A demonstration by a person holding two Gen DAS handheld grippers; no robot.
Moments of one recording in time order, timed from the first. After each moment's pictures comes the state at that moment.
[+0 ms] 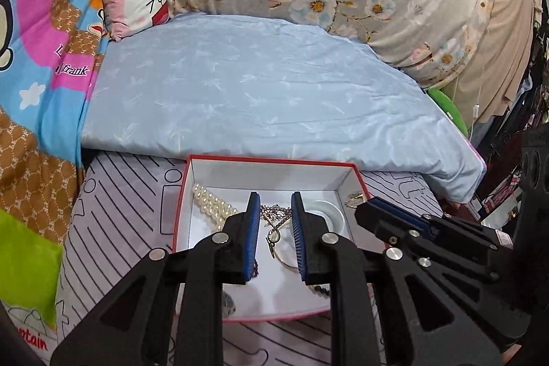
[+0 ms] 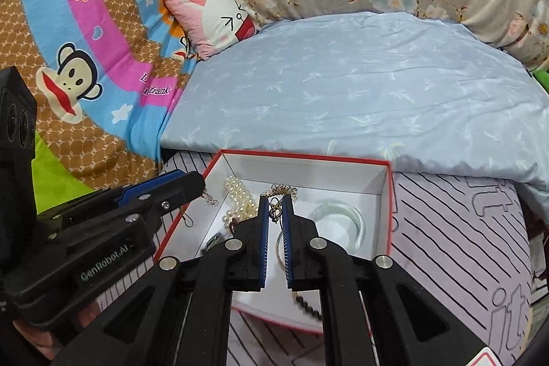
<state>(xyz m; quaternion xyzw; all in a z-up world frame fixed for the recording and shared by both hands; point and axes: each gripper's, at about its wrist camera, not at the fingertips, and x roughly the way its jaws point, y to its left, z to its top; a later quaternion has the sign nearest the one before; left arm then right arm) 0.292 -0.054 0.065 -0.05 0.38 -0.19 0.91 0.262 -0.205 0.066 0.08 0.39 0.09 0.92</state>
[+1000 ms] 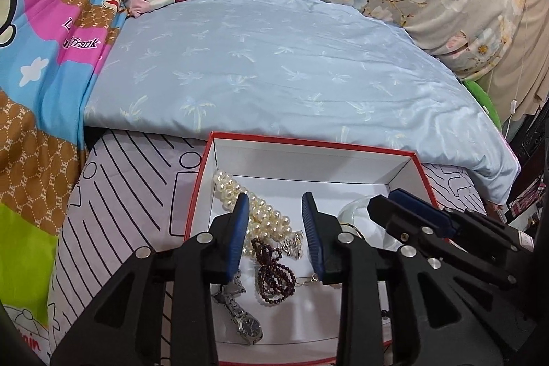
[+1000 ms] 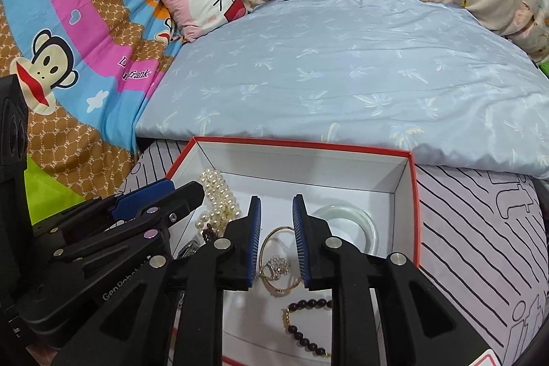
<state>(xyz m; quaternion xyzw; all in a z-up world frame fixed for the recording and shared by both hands) 0.321 -0.052 0.016 -0.04 0.41 -0.13 0.90 0.291 -0.202 0.024 0.07 0.41 0.07 0.91</state>
